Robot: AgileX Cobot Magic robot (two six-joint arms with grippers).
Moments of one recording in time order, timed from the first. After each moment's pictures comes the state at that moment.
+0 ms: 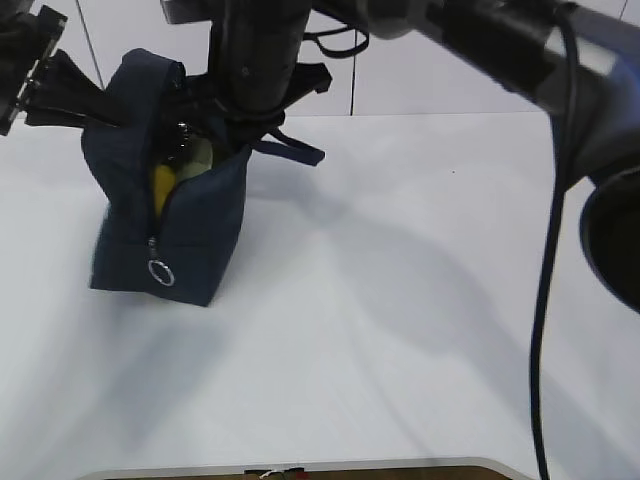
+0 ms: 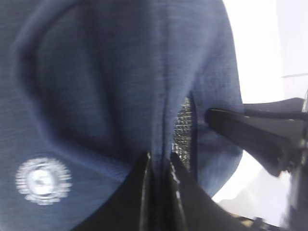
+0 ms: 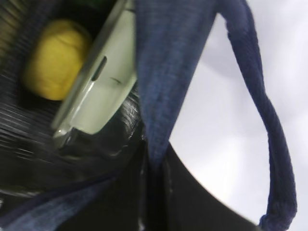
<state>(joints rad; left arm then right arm) 0.07 1.91 -1.55 -0.97 1.21 0.46 0.68 2.35 -2.45 -0.08 1.27 0.18</state>
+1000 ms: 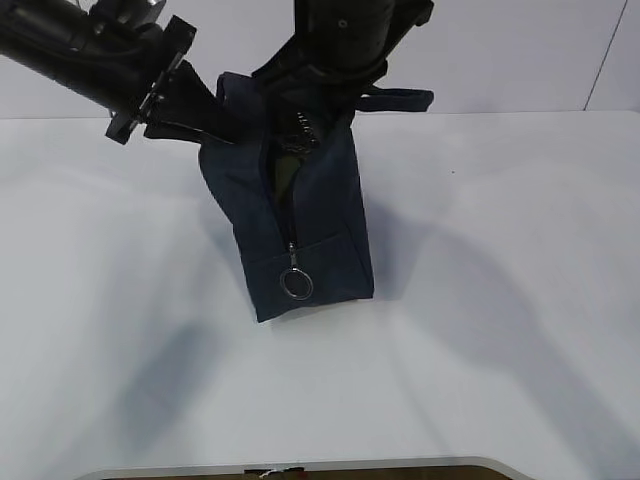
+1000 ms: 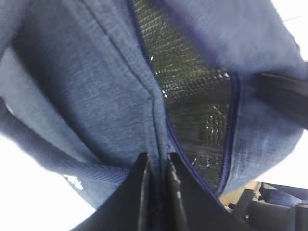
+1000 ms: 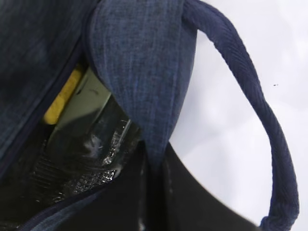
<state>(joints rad) -0.20 1.93 -1.55 -1.02 1.14 0.45 0.68 2.04 -2.09 -0.34 1.29 0.14</state>
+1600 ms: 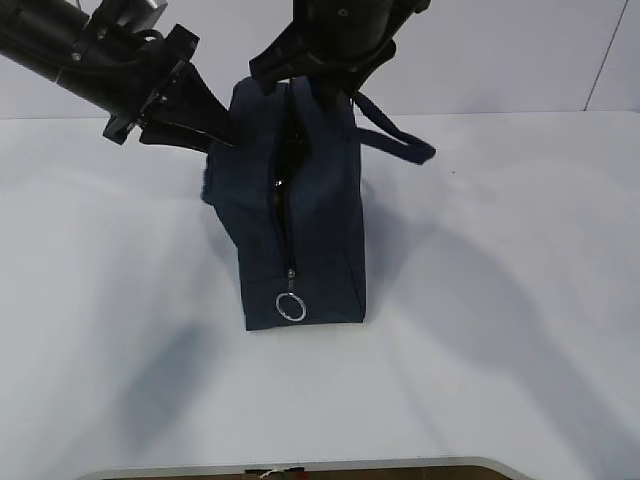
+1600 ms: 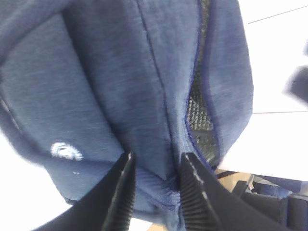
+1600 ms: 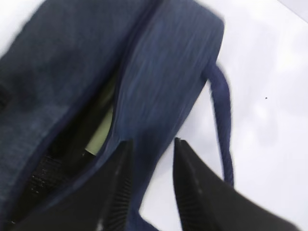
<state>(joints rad) -0.21 1.93 -1.55 -0.98 1.11 0.45 0.68 2.03 -2.09 -0.35 1.26 0.14</state>
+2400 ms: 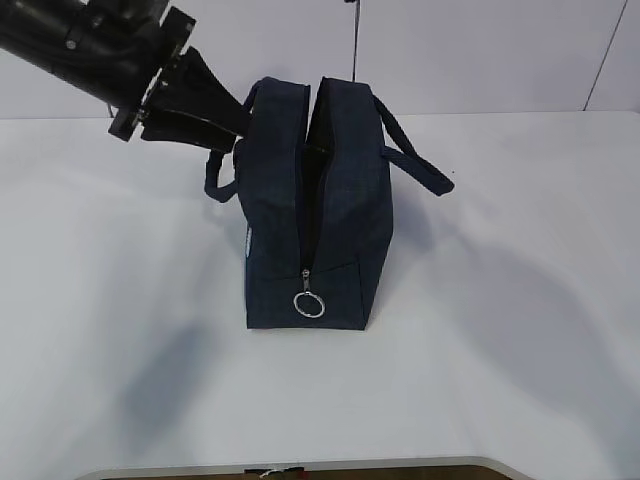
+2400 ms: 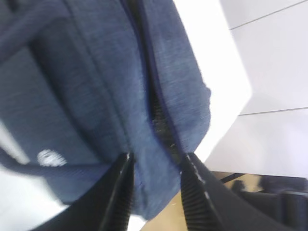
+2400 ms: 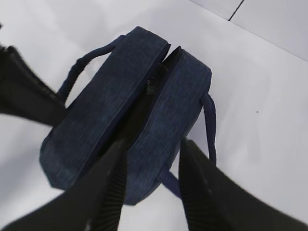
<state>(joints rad) -0.21 1.92 -1.56 -1.03 1.20 0.45 0.68 1.76 -2.03 -0.27 1.26 0.13</state>
